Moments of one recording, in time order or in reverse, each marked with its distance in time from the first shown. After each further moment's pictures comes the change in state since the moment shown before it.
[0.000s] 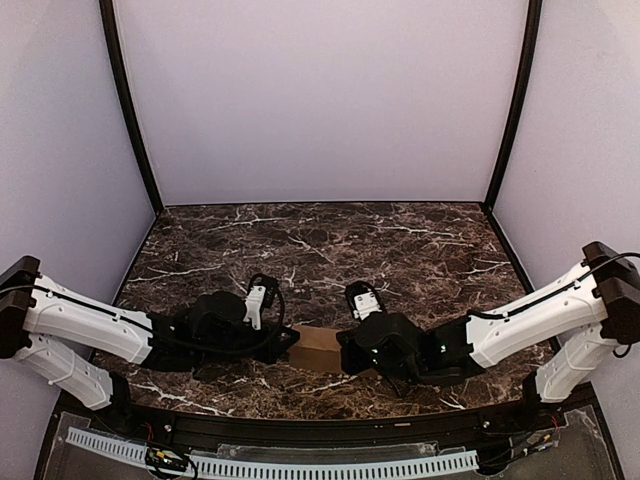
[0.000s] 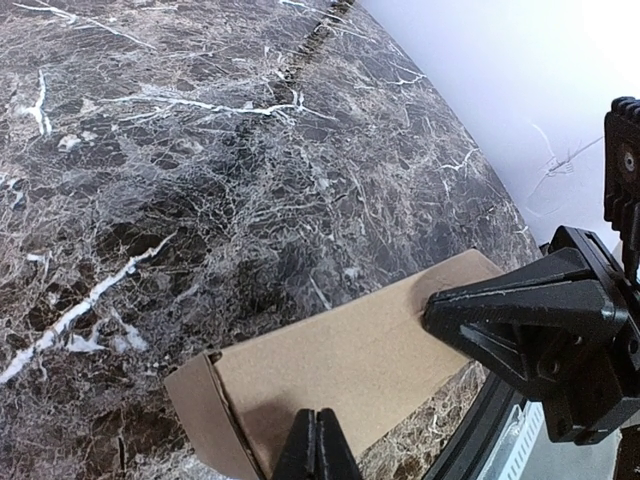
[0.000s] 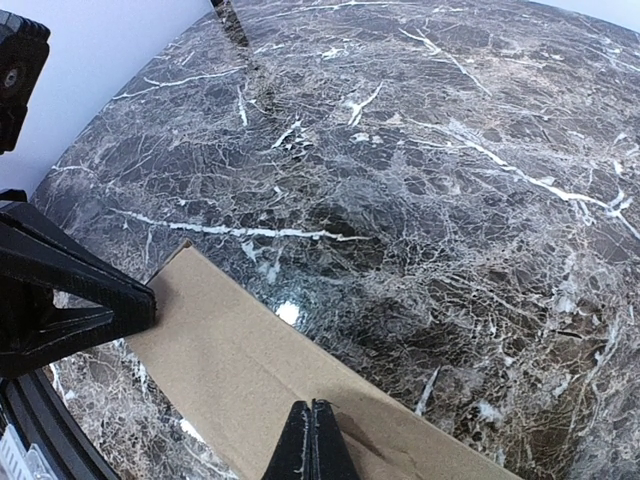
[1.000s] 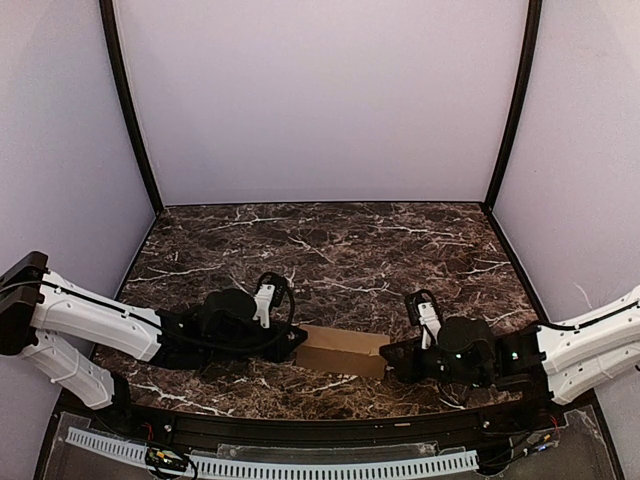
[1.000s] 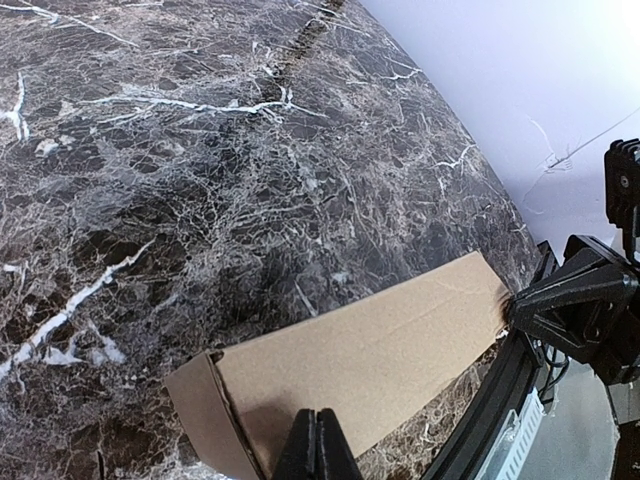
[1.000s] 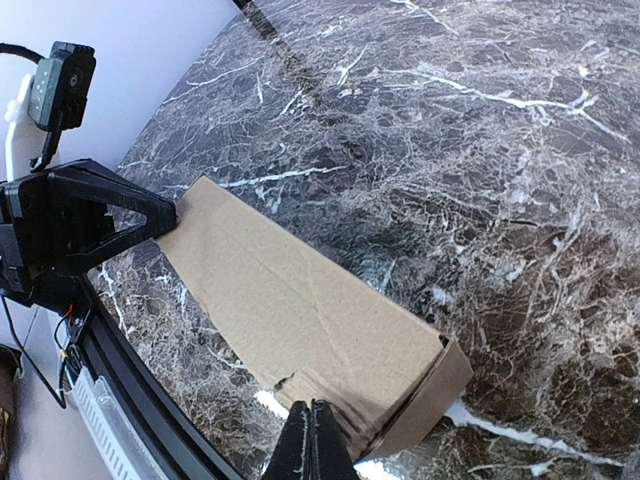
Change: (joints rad) left arm 0.000 0.057 0.055 -0.006 0.002 0.001; right arm -0.039 -0.466 -0.372 0.004 -0.157 0.113
